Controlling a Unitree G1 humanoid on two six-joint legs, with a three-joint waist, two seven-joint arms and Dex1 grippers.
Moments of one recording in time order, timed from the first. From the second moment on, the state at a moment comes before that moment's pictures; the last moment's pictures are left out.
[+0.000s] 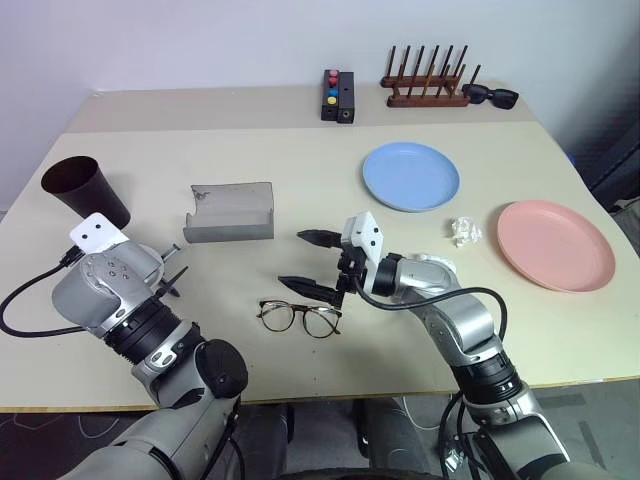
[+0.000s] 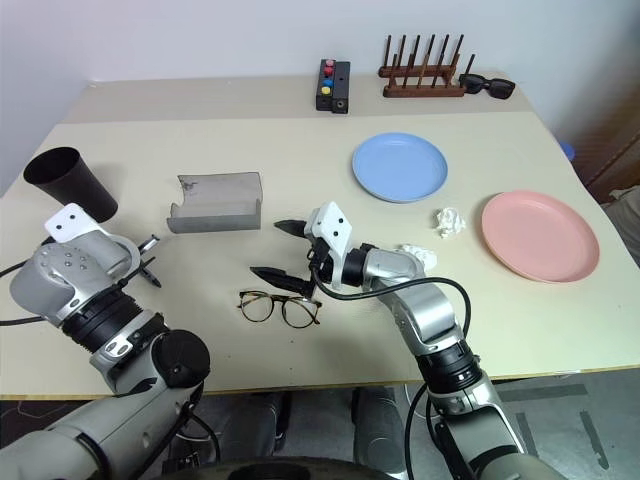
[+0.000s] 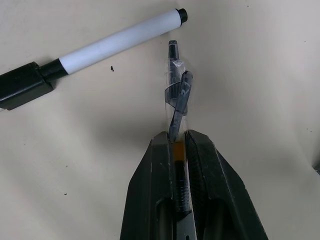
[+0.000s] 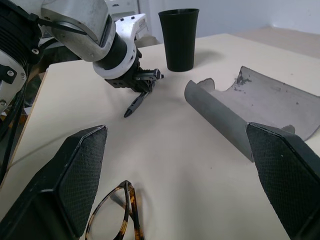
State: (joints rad) left arm -0.79 0.01 0.91 -0.24 -0.07 1.48 0.48; right arm -0.42 -0.26 0.26 -0.17 0.34 0.41 0.84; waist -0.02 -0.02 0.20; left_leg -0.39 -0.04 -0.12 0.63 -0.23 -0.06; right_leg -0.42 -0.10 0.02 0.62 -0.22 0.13
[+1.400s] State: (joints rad) left arm -0.72 0.55 0.42 0.48 0.03 -0.08 0.23; right arm -0.51 -0.15 0.22 -0.14 0.39 0.37 0.79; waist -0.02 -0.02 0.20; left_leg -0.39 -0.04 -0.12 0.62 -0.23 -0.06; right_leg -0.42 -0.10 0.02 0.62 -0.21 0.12
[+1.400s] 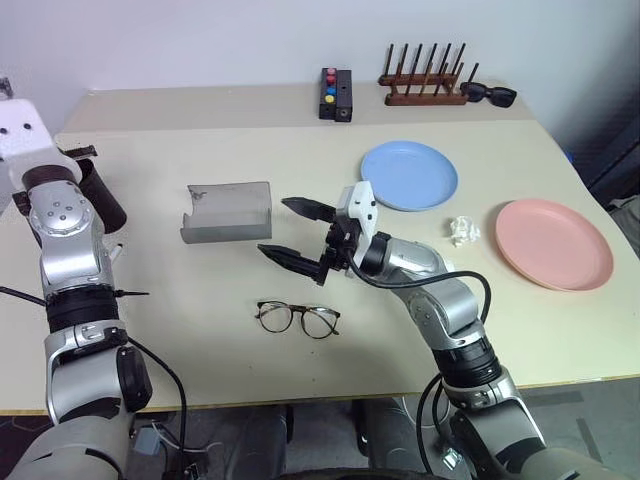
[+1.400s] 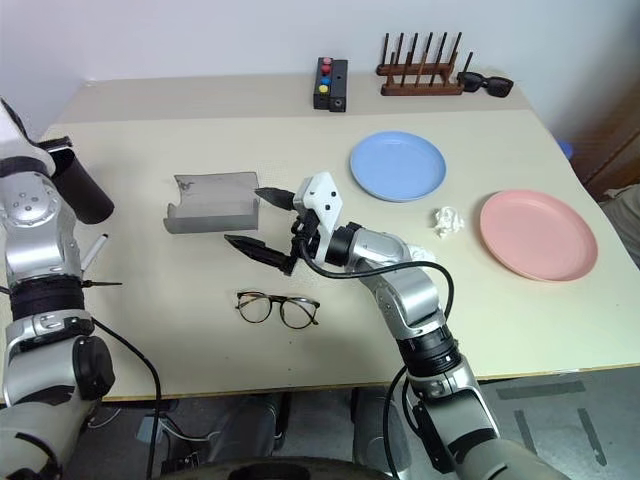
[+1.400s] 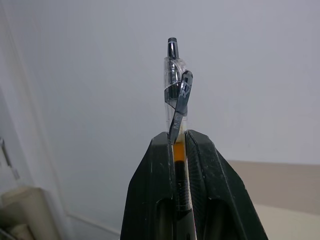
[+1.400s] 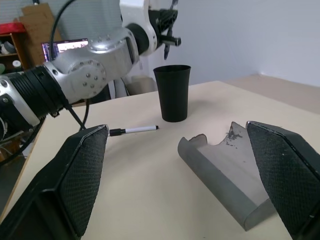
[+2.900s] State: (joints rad) left arm -0.31 0.70 0.49 -0.14 -0.49 0.46 -0.22; right arm -0.49 -0.16 0.22 -0.16 0.41 0.40 0.79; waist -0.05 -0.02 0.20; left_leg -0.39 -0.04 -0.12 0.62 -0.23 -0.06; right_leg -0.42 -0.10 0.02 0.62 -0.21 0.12
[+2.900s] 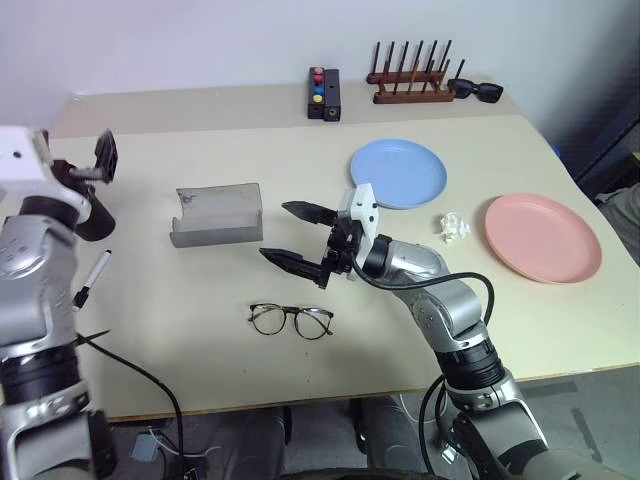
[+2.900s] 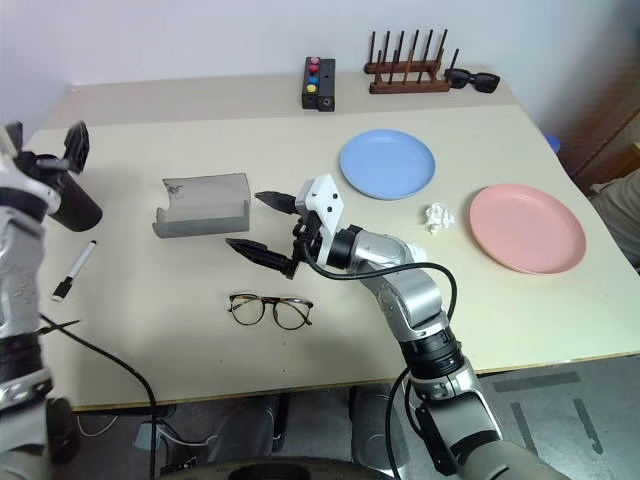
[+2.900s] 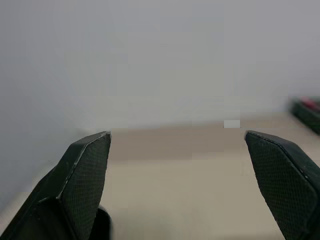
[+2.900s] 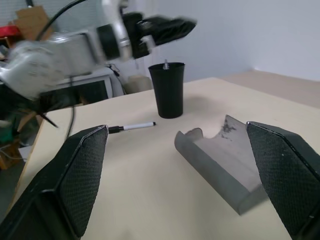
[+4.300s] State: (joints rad) left arm -0.21 0.93 0.34 0.18 -0.38 0.85 -0.52; right arm -0.46 -0.18 0.25 -0.20 0.42 0.44 0.81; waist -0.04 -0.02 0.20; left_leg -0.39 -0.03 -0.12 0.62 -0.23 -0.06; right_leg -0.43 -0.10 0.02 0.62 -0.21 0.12
